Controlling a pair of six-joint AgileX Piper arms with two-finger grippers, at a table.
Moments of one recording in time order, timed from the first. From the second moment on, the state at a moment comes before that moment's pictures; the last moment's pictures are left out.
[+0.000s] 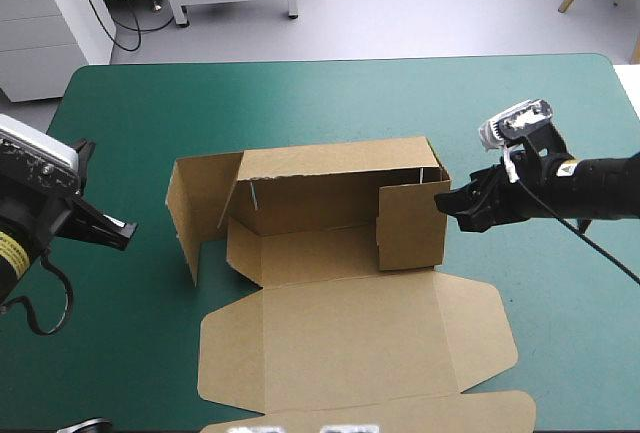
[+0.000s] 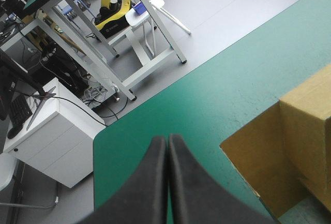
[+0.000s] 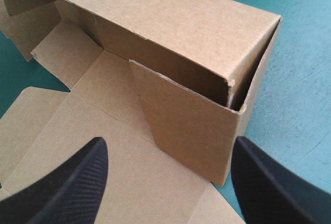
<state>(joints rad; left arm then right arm) -1.13 0.84 -1.30 1.01 1.25 -0.36 0.05 1.15 -1.28 0.62 1.17 -0.61</state>
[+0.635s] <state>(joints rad) -1.13 0.84 -1.30 0.98 1.25 -0.36 0.05 1.27 -1.14 0.61 1.05 -0.71</state>
